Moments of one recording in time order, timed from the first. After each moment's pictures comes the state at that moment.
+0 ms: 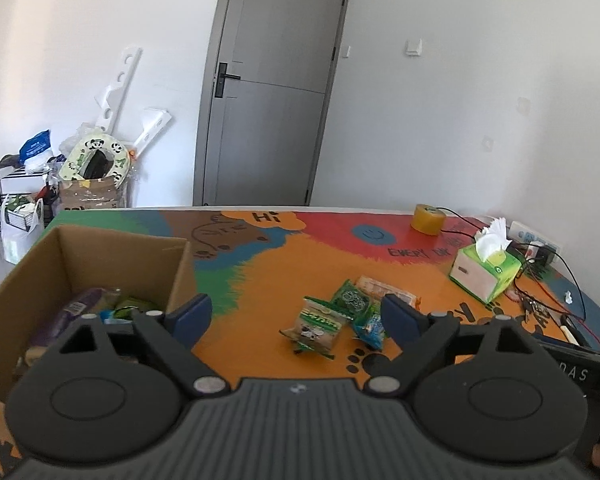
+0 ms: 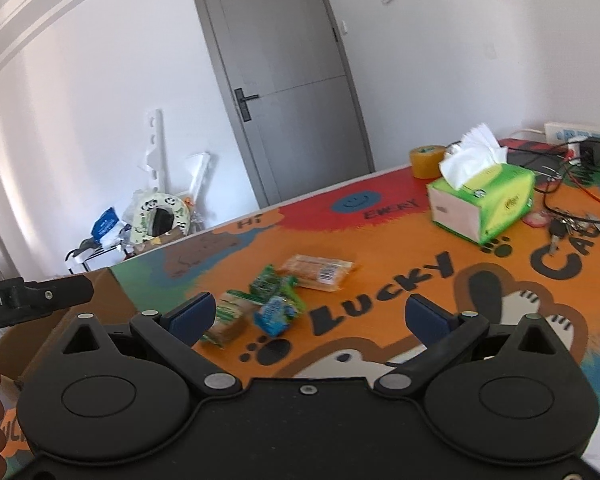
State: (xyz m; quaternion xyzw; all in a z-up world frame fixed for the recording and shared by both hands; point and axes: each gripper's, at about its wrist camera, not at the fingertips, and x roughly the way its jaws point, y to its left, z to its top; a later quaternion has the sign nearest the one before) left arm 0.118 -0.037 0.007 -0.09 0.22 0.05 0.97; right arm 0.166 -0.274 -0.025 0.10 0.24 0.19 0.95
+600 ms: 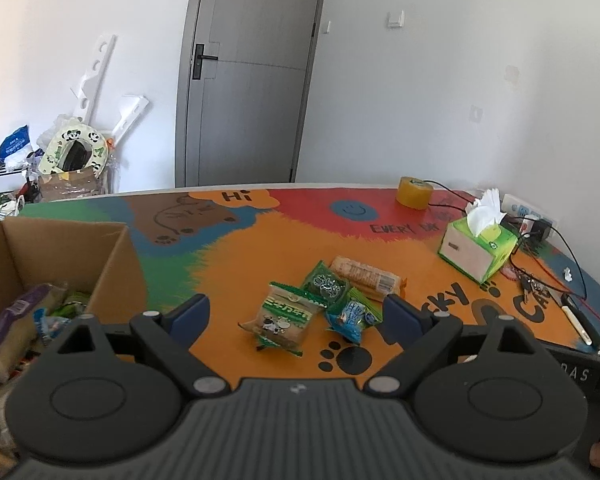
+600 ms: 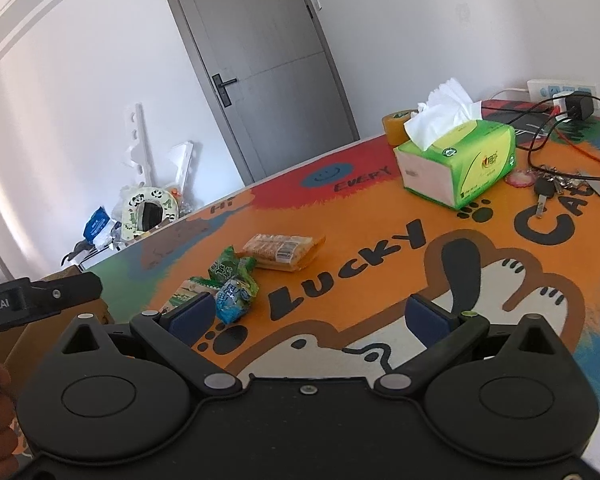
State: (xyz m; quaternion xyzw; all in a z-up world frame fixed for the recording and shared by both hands) left arm 0.161 -0.066 -0.013 -0.07 0.25 0.03 0.96; right arm 0.196 -0.298 -0.053 0.14 0.28 0.19 0.93
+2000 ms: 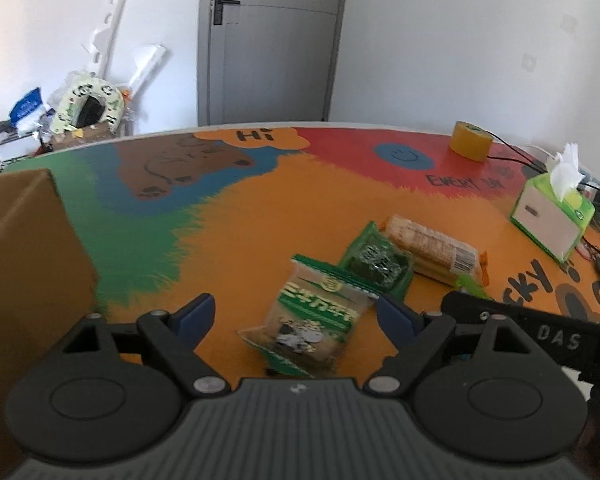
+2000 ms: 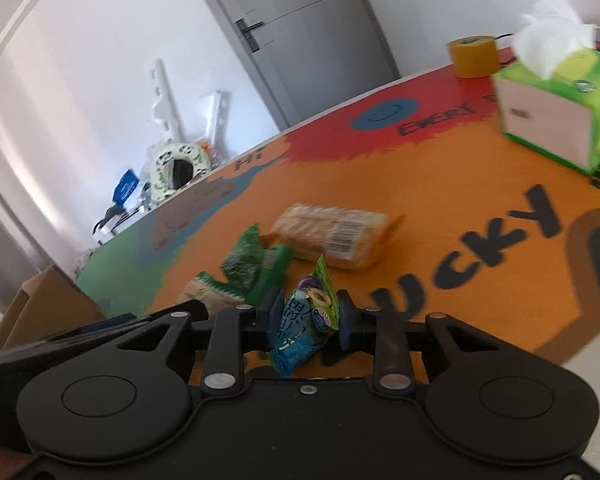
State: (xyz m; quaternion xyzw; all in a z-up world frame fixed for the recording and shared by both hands) left arm 0.253 -0.061 -0.073 -0.08 0.33 0.07 0.94; right arm 0.285 -0.247 -0.088 0.16 0.35 0.24 0.89
